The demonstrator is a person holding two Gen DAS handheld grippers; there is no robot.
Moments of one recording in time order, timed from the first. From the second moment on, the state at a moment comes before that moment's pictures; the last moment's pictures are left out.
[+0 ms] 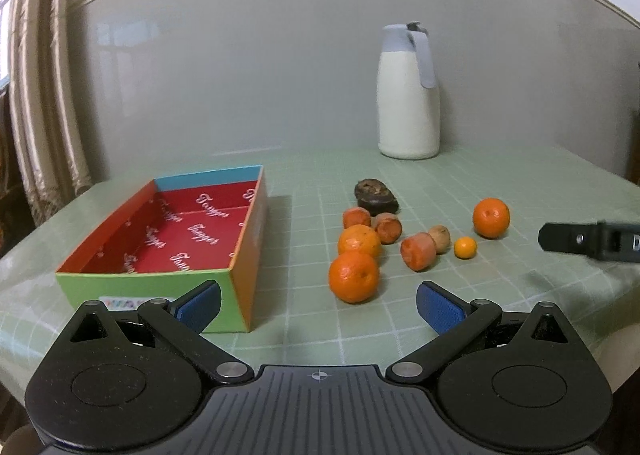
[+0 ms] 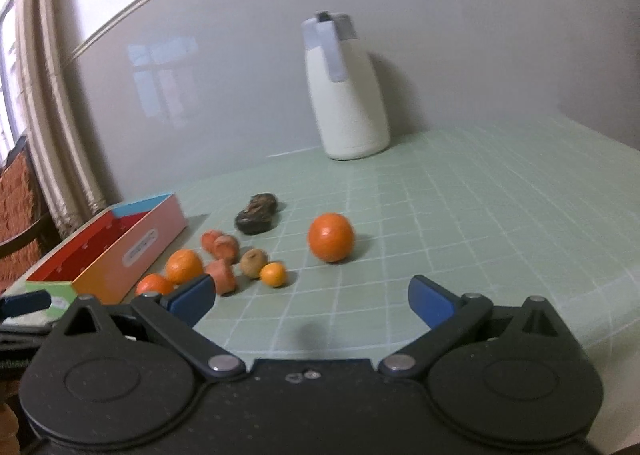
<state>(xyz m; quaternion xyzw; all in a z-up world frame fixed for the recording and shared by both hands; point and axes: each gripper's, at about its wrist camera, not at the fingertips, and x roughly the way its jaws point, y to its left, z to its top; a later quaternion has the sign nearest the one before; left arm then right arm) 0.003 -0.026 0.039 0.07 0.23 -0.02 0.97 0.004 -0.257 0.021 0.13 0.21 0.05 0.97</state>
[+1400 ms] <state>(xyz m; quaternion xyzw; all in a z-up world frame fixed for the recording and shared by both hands) 0.078 -0.047 0.010 0.04 0.28 -0.06 0.96 0.009 -0.288 0.016 0.18 0.20 -0.01 0.96</state>
